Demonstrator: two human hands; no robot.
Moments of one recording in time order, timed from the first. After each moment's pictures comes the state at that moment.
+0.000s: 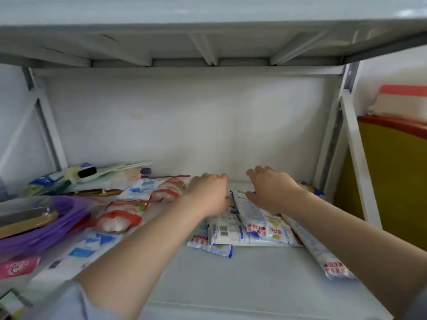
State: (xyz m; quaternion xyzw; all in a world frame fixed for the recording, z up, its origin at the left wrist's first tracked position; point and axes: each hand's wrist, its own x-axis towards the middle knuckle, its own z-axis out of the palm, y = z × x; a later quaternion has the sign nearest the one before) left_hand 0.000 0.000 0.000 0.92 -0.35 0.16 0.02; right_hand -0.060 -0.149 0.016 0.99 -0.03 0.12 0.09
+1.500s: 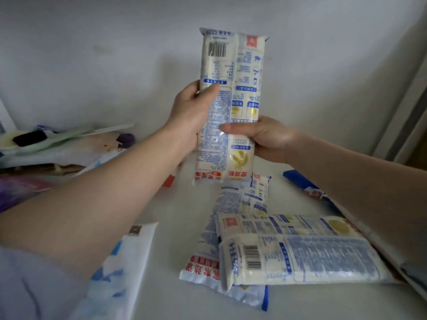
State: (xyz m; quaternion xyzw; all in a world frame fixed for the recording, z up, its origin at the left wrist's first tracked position) left_hand 0.179 -0.031 -0.019 0.63 -0.19 0.02 0.75; right_hand 0.146 -0.176 -0.043 0.70 0.07 -0.03 -0.71
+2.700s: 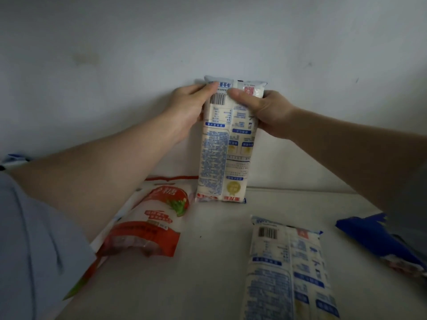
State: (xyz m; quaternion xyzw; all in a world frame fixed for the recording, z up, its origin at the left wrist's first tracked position) left_hand 0.347 -0.042 -0.007 0.66 -0.23 0.02 0.71; right_hand 0.309 -0.201 -0.008 0.73 0.05 0.14 -0.66
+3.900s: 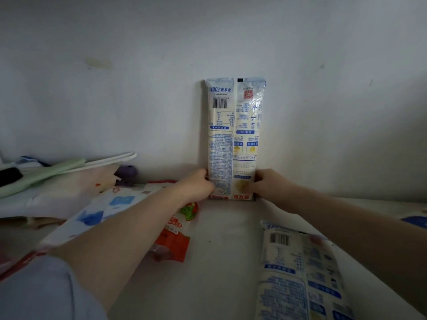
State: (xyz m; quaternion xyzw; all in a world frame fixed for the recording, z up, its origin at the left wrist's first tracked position) left_hand 0.354 -0.018 -0.124 0.89 -0.18 -0.12 0.40; right_hand 0.289 -0.192 -0.127 0.84 -0.07 0.00 -0.54
